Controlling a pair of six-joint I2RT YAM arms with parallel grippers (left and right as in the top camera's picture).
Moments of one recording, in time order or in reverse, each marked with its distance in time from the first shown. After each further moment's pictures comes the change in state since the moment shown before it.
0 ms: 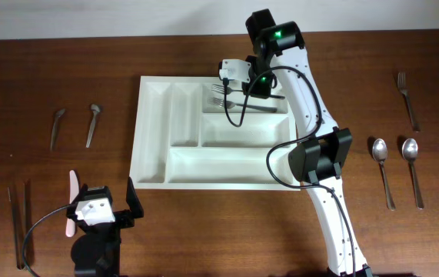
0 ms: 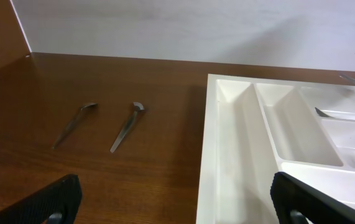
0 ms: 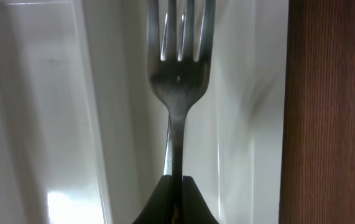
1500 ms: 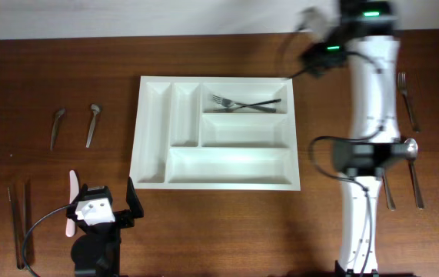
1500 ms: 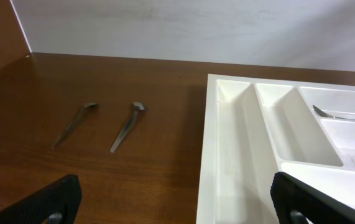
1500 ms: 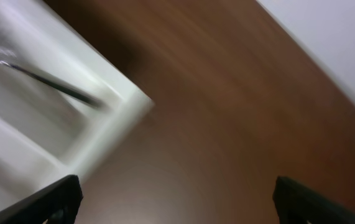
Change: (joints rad) left arm 0.000 0.000 0.000 0.000 0.000 0.000; right arm -0.319 -0.102 0.220 -0.111 0.127 0.510
